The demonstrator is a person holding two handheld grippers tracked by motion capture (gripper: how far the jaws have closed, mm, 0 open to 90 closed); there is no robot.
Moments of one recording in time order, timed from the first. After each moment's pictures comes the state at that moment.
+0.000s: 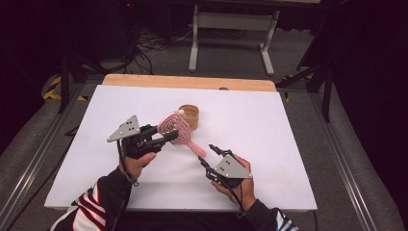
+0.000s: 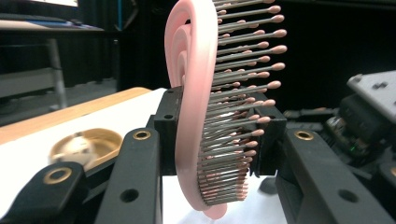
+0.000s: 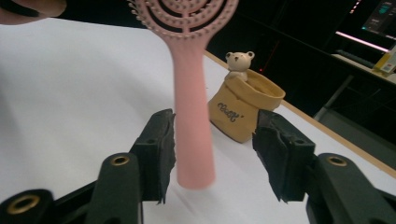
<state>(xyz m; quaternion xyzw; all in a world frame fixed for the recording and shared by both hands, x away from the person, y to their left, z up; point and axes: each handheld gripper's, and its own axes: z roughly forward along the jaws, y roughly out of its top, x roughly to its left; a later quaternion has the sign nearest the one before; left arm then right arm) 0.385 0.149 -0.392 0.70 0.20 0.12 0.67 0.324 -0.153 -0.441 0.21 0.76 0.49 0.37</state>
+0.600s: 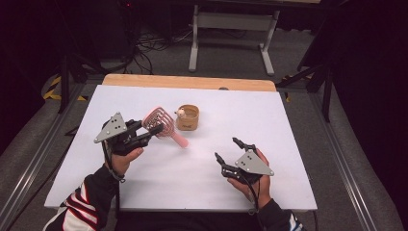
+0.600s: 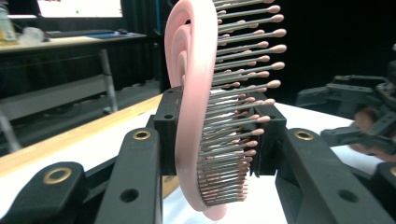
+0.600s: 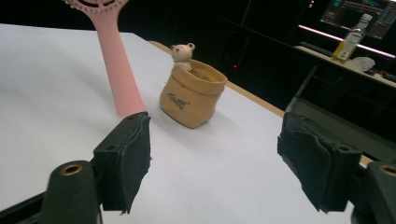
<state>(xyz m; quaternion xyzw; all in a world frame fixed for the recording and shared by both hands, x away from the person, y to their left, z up) 0.386 0.179 -0.385 0.70 0.22 0.20 0.64 0.328 -0.199 -0.432 0.26 0.73 0.49 0.39</state>
